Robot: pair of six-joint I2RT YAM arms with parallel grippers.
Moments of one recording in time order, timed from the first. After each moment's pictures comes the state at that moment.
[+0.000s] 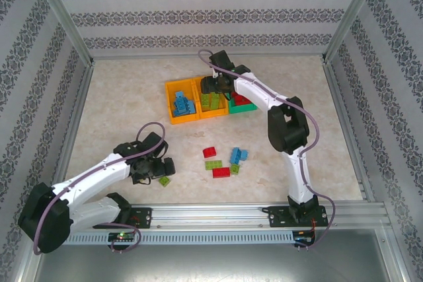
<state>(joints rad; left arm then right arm) -0.60 1.09 0.59 -0.88 0.01 -0.89 0.50 2.20 1.90 -0.64 -0.04 0.35</state>
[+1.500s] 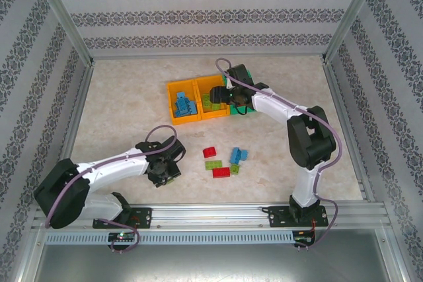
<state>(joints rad) -0.75 1.31 0.65 -0.78 0.02 -1.30 0.45 1.91 1.40 -0.34 -0.15 0.44</state>
